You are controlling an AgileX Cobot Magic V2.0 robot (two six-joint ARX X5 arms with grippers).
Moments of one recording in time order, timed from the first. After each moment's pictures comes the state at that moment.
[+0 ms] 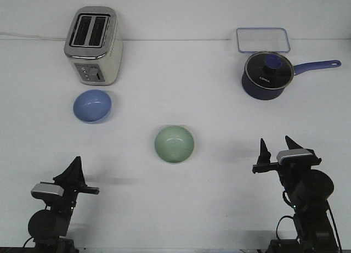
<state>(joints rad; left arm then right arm) -0.13 0.00 0.03 0.17 -0.02 -0.10 0.01 0.55 0.50 -0.14 -0.13 0.02</state>
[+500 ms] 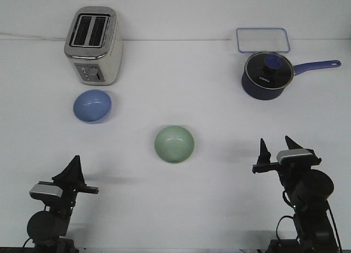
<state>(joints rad) -0.13 0.00 0.03 0.21 -0.02 -0.10 0.01 0.55 0.50 -0.14 -0.13 0.02</state>
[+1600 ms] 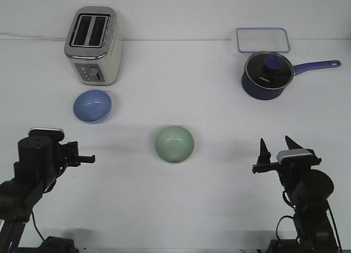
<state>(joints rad) -0.13 0.88 1.01 -0.71 -0.02 -0.05 0.01 0.55 0.50 -0.14 -0.13 0.02</state>
